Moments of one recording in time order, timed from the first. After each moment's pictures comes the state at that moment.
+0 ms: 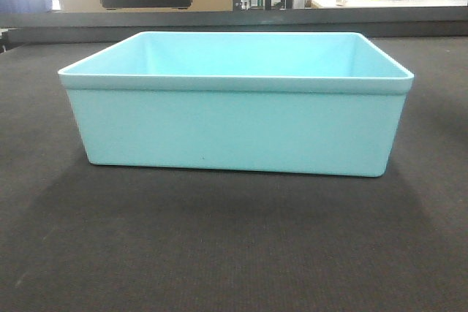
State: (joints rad) left arm -0.12 1.19 -1.00 0.19 0.59 -0.25; right arm -0.03 1.22 -1.06 -0.01 0.66 0.10
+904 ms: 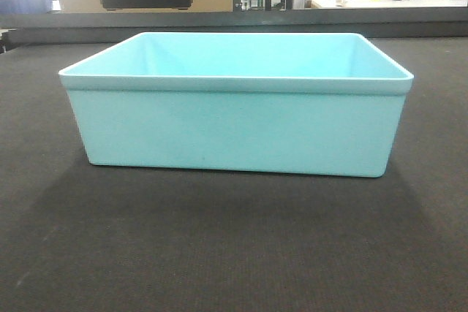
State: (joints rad) left arm -0.12 0.05 -0.43 0.20 0.42 -0.24; right arm -0.03 0.12 -0.40 -0.02 0.34 0.05
